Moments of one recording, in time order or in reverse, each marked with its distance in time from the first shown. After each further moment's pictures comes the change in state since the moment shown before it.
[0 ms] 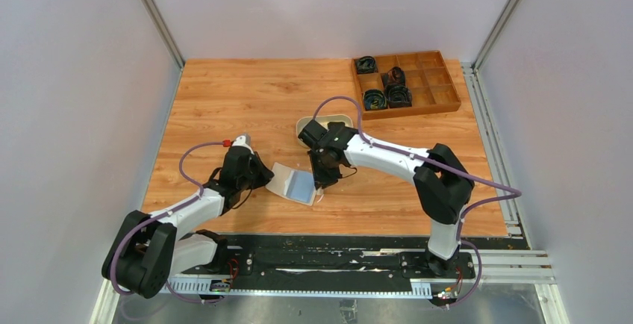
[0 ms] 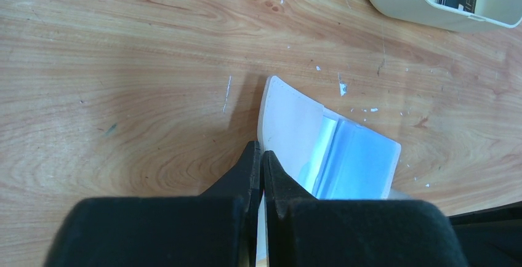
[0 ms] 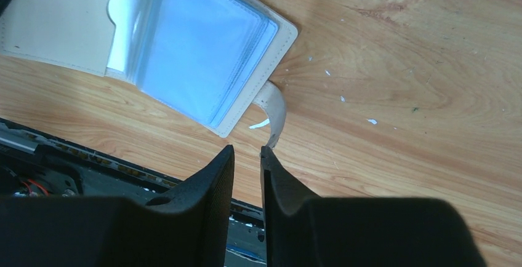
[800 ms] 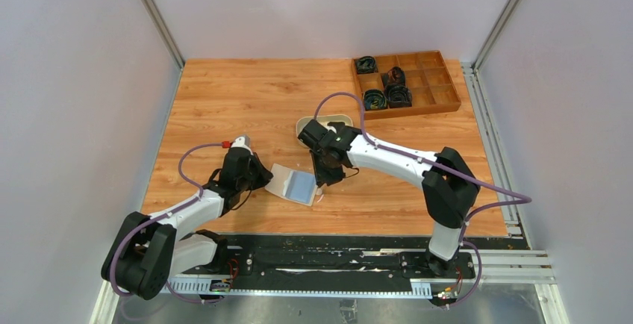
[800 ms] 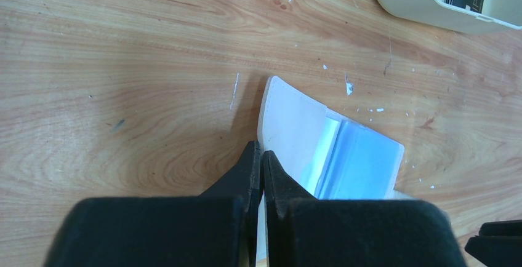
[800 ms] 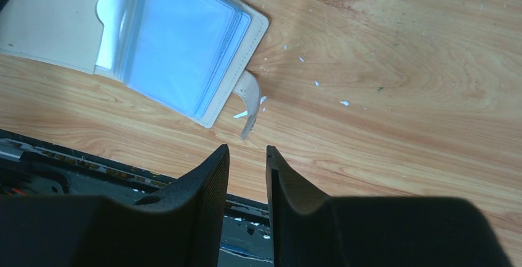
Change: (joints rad) left arm 0.000 -0.010 -0.014 -0.001 -0.013 -0.003; right arm 0.021 -0.046 0.017 -0.069 0.096 0.010
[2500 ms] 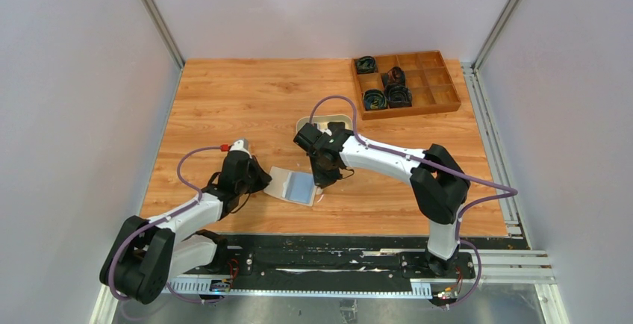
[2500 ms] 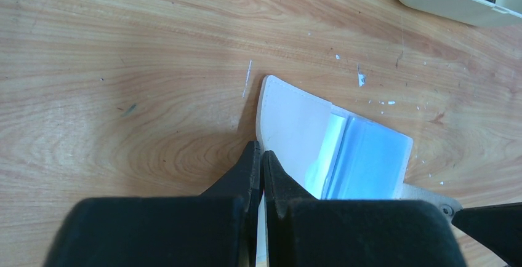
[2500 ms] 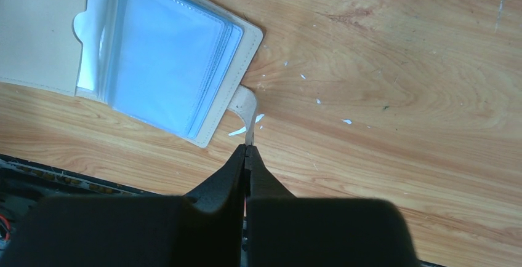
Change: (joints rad) left arm 0.000 -0.028 -0.034 -0.001 -0.009 -0.003; right arm 0.012 0.074 0.016 0.016 0.016 -0.013
